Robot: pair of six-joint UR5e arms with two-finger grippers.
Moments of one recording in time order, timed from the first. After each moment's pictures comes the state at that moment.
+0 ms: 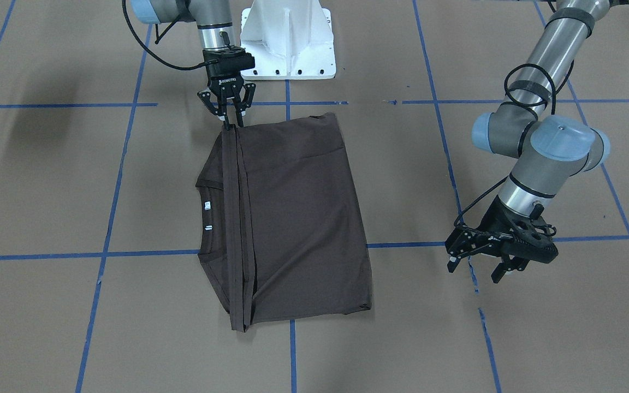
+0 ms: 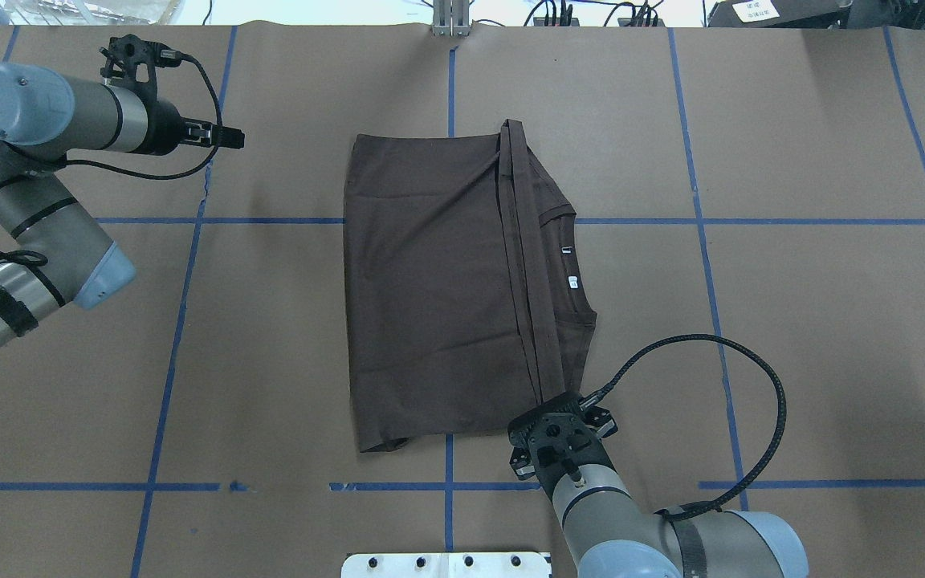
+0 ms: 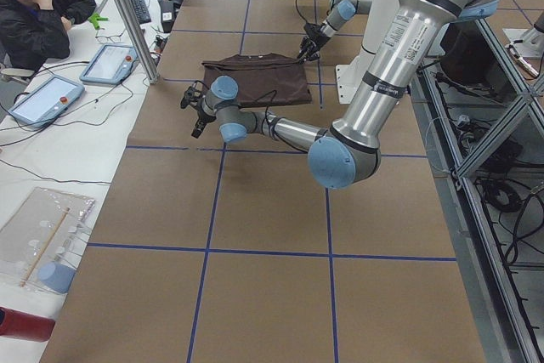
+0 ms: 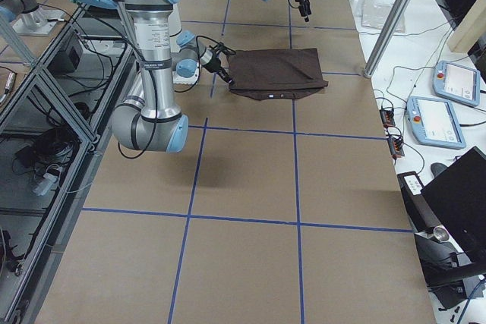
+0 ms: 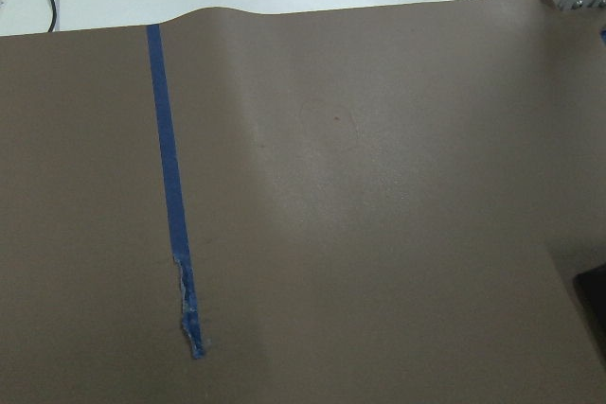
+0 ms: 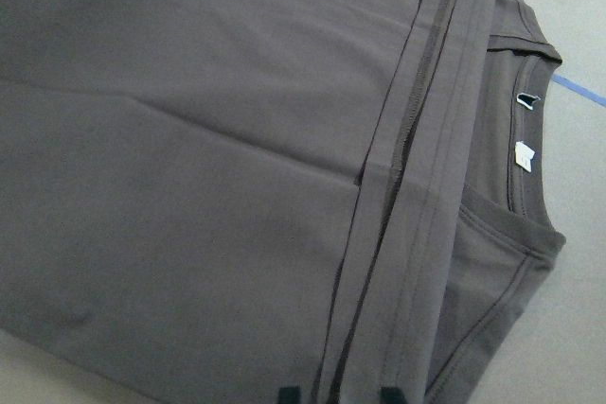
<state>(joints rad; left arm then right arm) -0.91 -2.05 -1.28 -2.50 -1.86 -0.86 0.02 -1.28 1.92 -1.34 0.94 1.01</state>
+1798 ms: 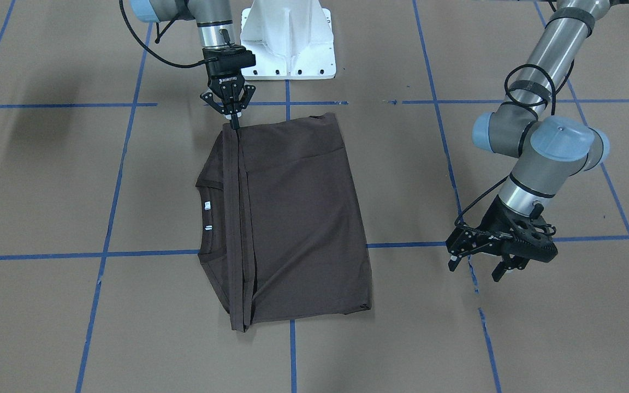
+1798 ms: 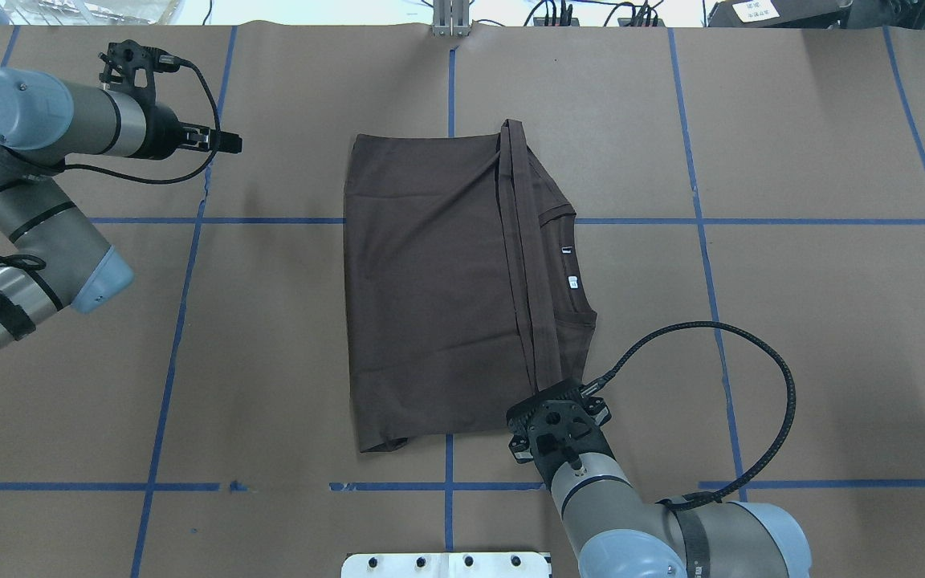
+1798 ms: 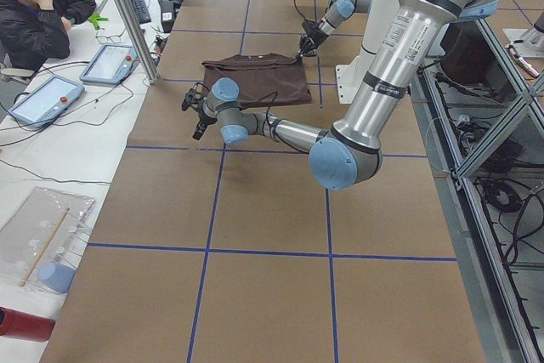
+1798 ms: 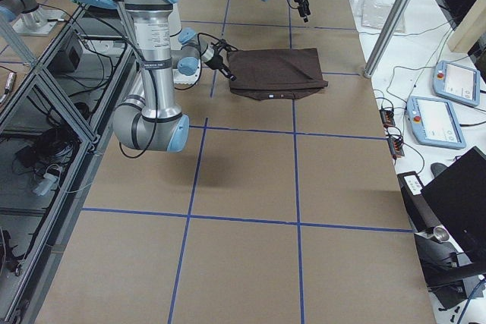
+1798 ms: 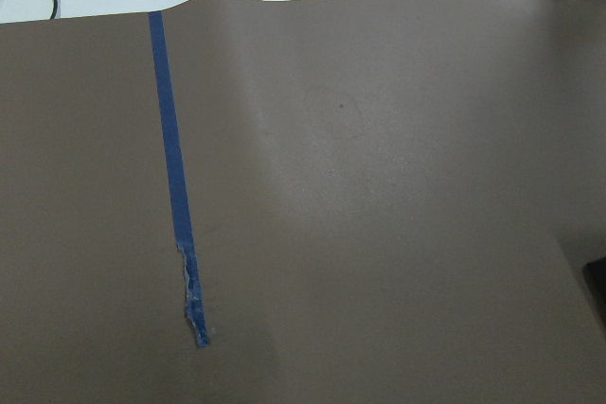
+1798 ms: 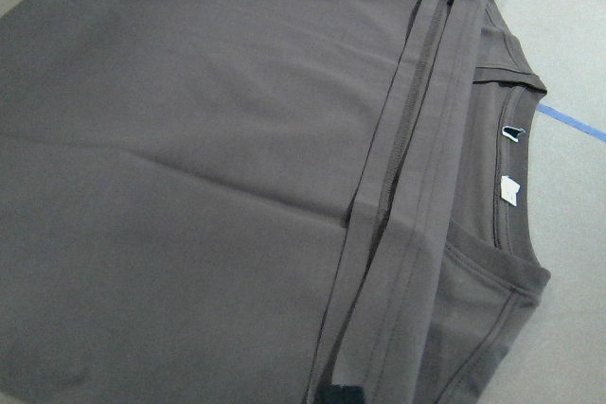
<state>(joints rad) -0.91 -2.03 -1.28 -2.50 -1.86 -0.86 0.04 -1.28 1.95 -1.34 0.94 1.03</state>
